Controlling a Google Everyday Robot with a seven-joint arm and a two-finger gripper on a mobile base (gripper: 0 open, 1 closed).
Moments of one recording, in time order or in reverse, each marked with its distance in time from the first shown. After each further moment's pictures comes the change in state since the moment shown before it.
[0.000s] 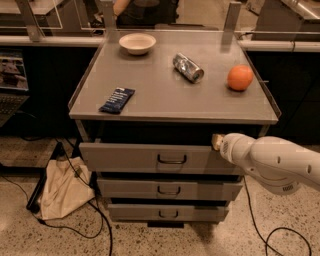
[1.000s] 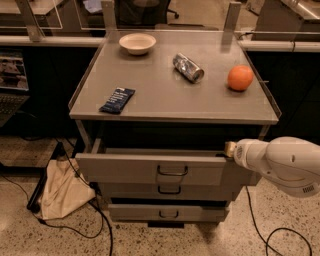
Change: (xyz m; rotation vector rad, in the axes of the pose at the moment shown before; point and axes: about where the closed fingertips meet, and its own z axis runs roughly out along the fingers) arm 0.018 -0.036 -0.017 0.048 0.100 0.008
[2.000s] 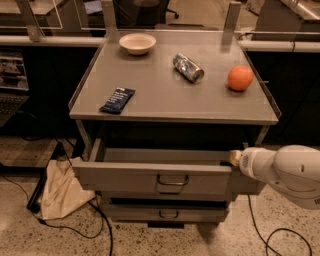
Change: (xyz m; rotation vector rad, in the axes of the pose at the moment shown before) arm 0.030 -0.010 -0.021 0.013 0.056 0.033
